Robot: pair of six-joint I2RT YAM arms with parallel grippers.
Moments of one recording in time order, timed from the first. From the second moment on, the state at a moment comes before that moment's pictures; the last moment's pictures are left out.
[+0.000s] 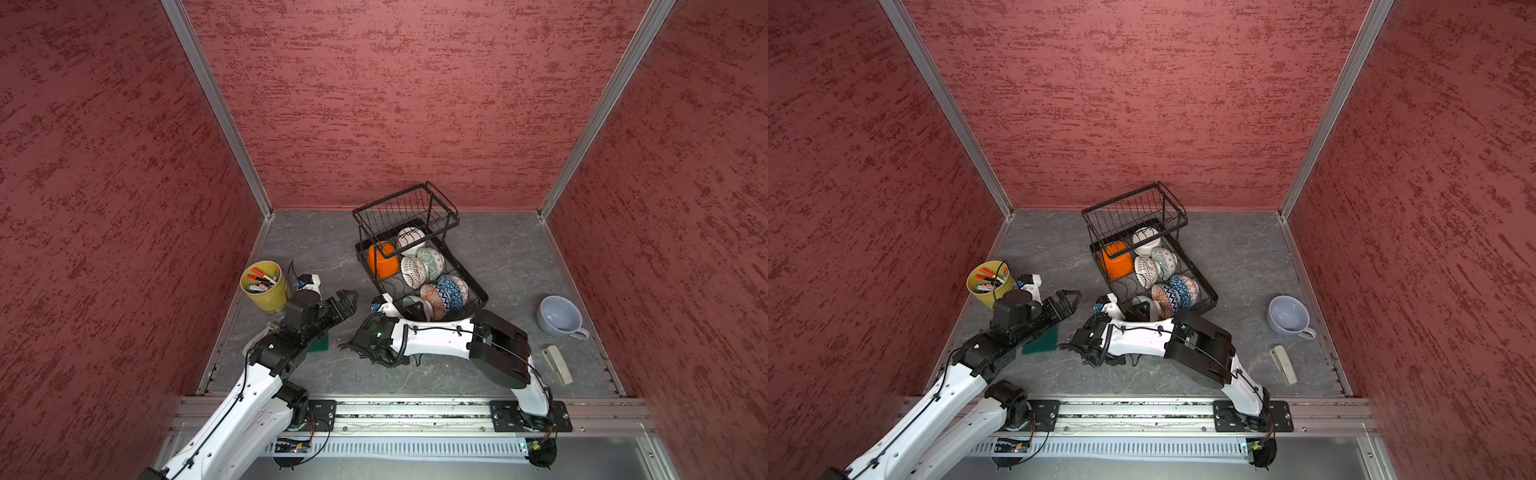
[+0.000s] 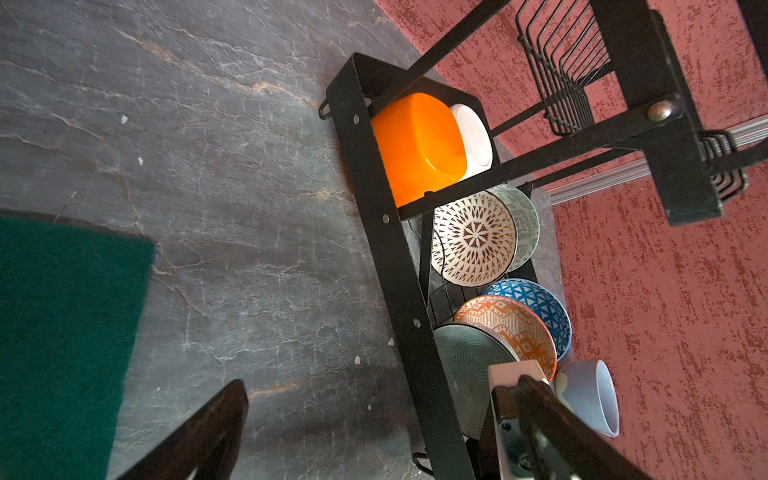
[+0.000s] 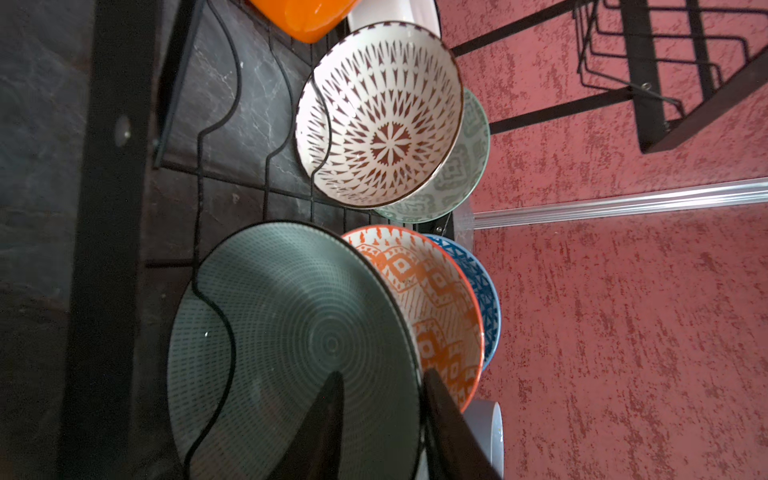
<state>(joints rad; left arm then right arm) -0.39 0.66 0.51 -0.41 0.05 -0.85 1.25 2.10 1.50 -1.19 1.09 0.62</state>
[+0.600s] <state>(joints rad) -0.38 0.70 0.52 -0.42 0.05 -0.83 1.20 1.95 1.50 -1.08 0.95 0.58</state>
